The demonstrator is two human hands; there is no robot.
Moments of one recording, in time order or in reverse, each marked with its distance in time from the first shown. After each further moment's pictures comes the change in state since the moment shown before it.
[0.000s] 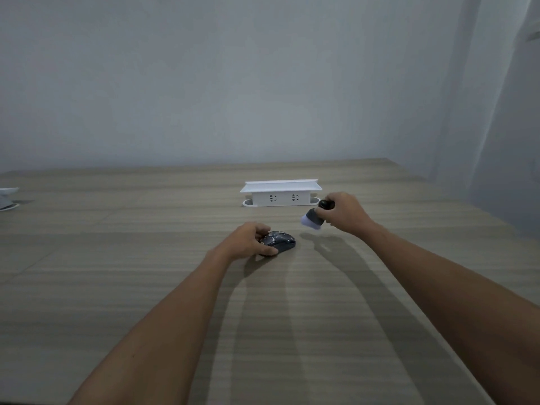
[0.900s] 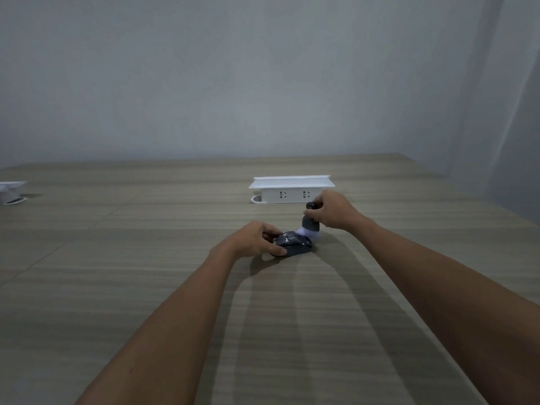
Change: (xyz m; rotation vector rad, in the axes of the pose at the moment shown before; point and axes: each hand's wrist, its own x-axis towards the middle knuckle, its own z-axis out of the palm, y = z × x) left_hand 0.011 -0.011 -0.008 -0.134 -0.125 0.001; right_hand 0.032 -0.020 0.039 -0.101 -0.185 -0.002
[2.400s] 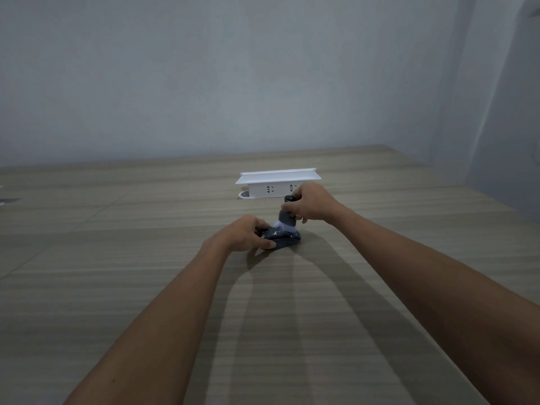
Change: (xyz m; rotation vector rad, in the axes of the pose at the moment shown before) left_hand 0.001 0.008 0.001 0.289 -0.020 0.010; right_hand -0.014 -0.024 0.000 0.117 -0.071 0.028
